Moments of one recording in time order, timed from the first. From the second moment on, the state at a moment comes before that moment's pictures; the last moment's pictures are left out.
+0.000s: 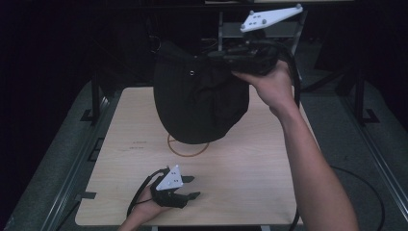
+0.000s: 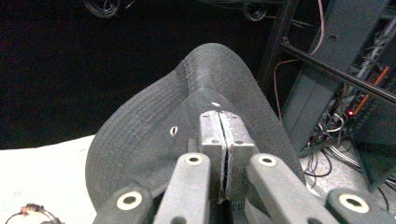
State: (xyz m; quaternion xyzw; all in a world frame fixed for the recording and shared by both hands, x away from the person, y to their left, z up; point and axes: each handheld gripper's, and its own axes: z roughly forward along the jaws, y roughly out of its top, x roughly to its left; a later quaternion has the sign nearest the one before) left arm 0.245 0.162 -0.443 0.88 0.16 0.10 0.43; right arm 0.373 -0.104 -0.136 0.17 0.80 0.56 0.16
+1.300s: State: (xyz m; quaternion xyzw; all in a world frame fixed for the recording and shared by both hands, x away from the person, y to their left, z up) left arm 0.236 0.144 -0.443 0.89 0.11 0.07 0.43; right arm 0.464 0.039 -0.187 0.20 0.87 0.43 0.11
